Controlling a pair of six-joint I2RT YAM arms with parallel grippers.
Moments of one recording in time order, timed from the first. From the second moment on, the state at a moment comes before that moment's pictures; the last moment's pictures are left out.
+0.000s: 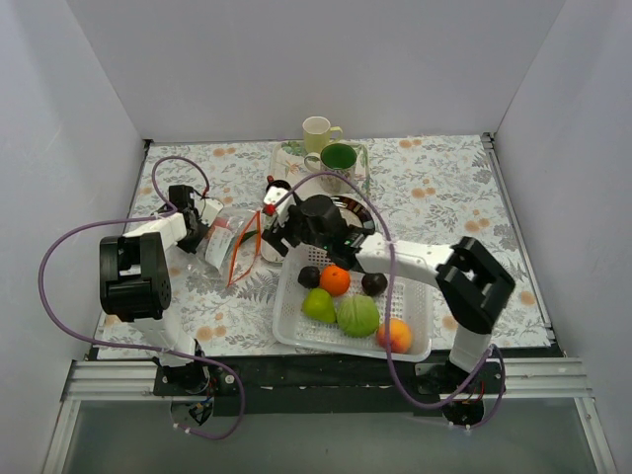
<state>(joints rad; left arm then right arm) 0.08 1.73 1.00 -0.37 -0.12 0.66 0.96 1.74 1.17 0.30 -0.07 -0.24</state>
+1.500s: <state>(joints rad) 0.10 1.72 1.11 -0.53 -0.10 0.70 0.96 2.43 1.77 0.28 -0.43 -0.36</state>
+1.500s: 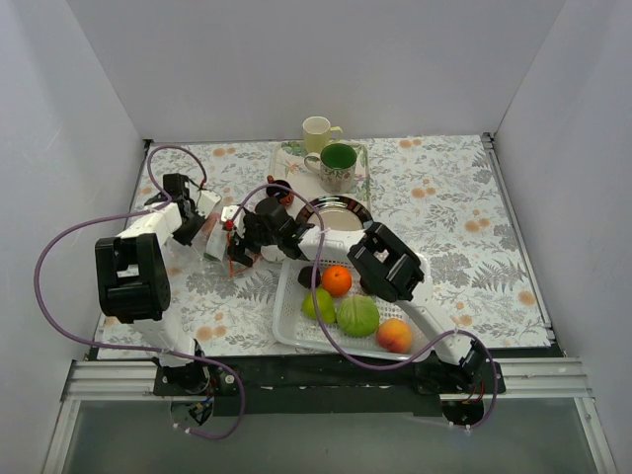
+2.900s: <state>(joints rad) 0.09 1.66 1.14 -0.65 -0.01 0.65 0.97 2.37 1.67 0.17 -0.60 -0.06</state>
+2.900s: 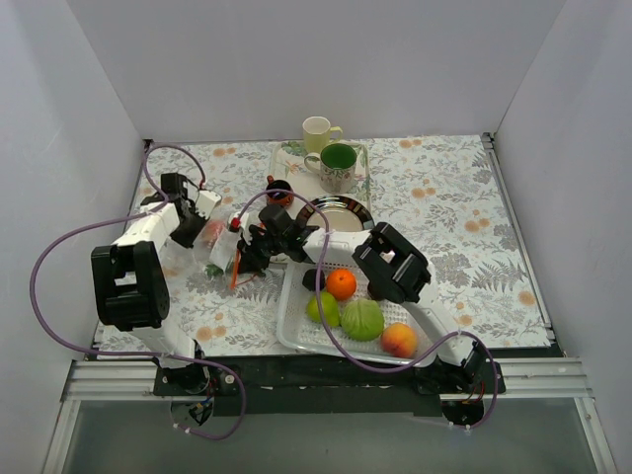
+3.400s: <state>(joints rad) 0.11 1.66 1.10 -0.56 -0.12 0.65 0.97 2.21 1.83 -0.19 -0.45 -0.06</state>
